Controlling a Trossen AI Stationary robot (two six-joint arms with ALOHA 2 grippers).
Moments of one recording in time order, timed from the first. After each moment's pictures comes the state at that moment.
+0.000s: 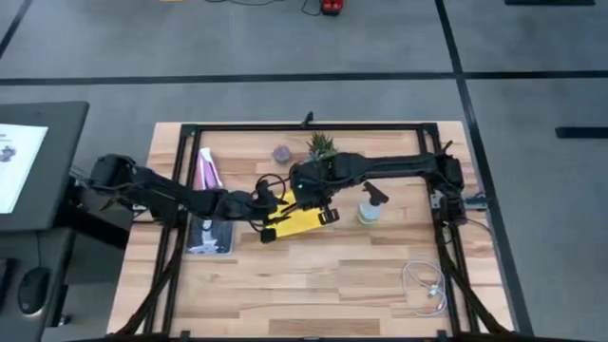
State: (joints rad) left arm -0.10 1.44 0.51 0.55 -0.37 -0.02; right arm -0.02 1.98 1.84 -1.08 0.05 -0.39
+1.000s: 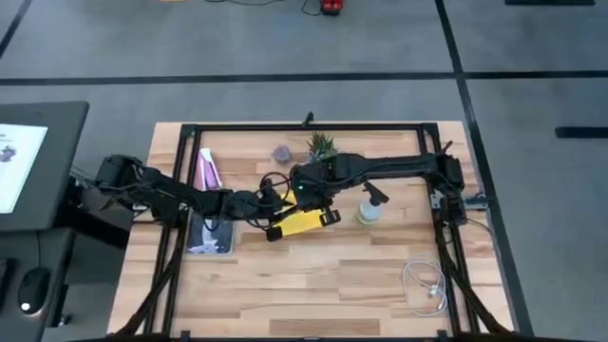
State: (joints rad) left arm -0.10 1.44 0.58 0.54 -0.35 -0.01; right arm -0.02 1.99 1.84 -1.10 0.04 -0.39
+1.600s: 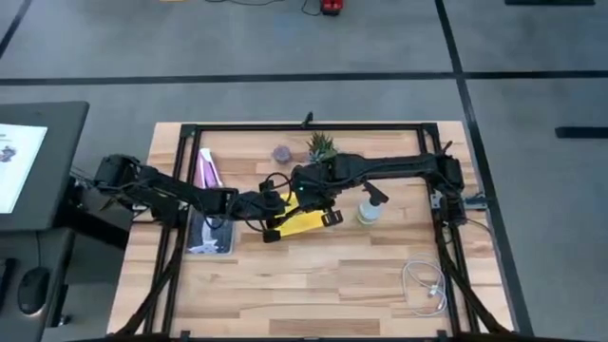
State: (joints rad) left arm -0.10 1.45 0.66 0.27 -0.35 0.02; right arm -0.02 1.98 1.84 -1.13 0.04 -0.37
